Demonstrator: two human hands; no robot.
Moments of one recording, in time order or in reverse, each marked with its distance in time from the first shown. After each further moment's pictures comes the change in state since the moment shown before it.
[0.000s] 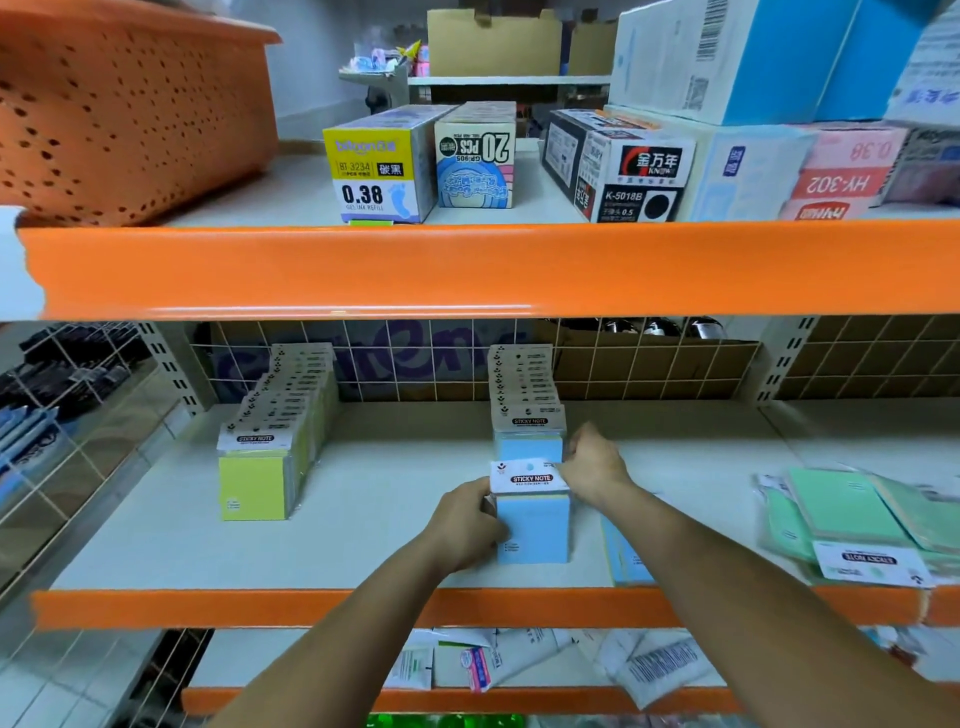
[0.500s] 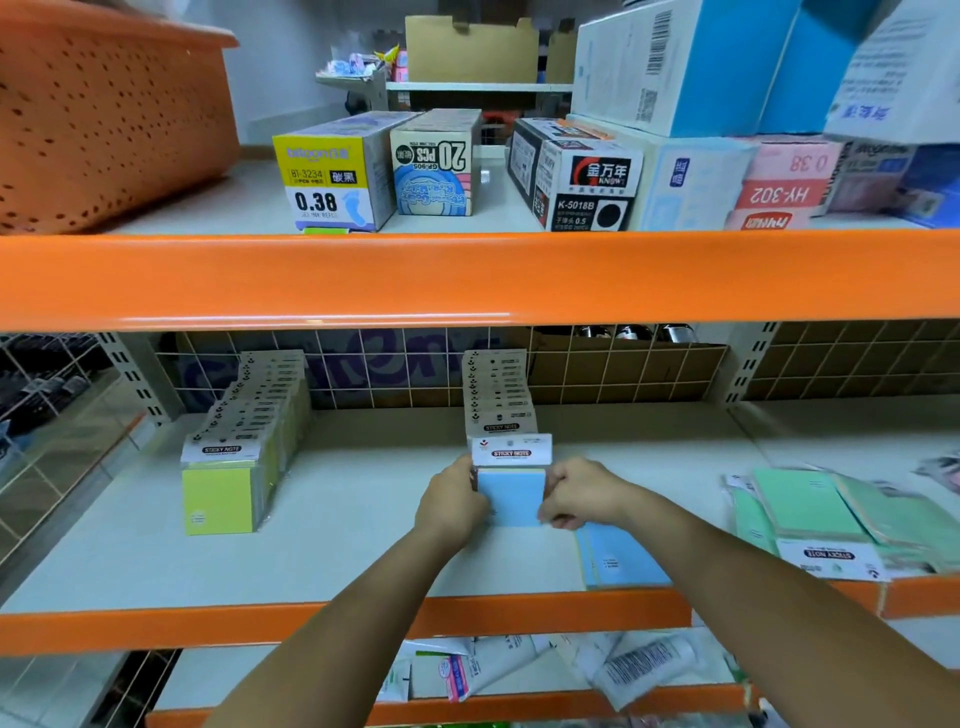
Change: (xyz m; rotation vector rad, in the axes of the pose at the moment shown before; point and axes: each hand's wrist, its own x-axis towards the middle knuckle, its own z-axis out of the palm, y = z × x) left_hand 0.026 0.018 0.015 0.072 0.215 0.007; right_hand -0.015 0.023 -0.024 0.089 -0.407 -0.029
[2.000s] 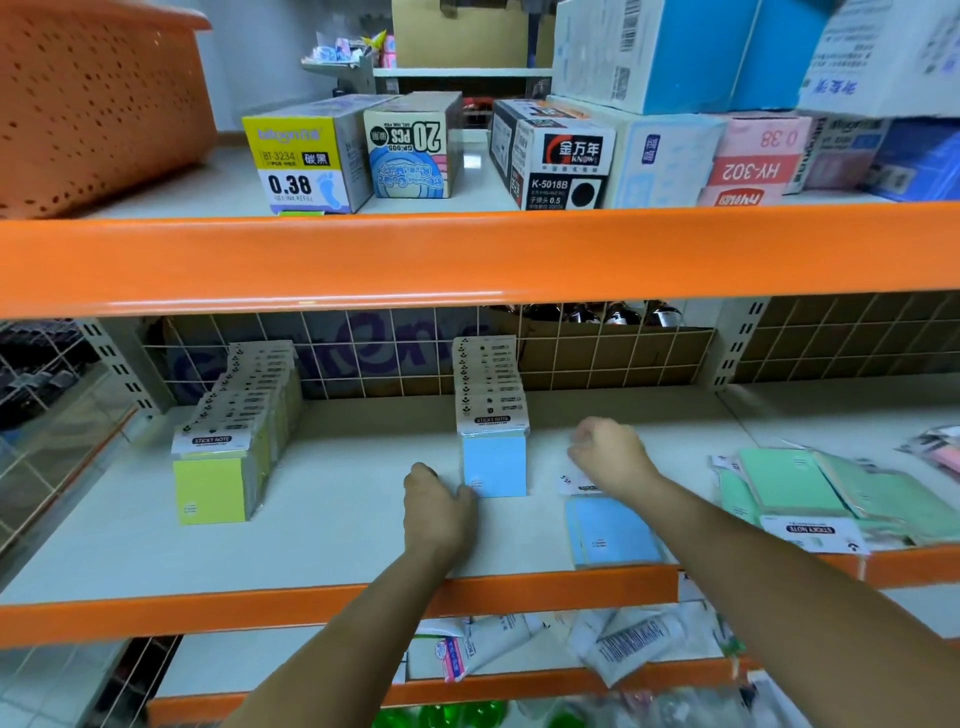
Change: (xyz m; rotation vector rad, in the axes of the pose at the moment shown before) left_hand -0.017 -0.014 0.017 -0.051 0.253 -0.175; right_hand -0.009 0.012 -0.023 -0.198 0.458 -0.003
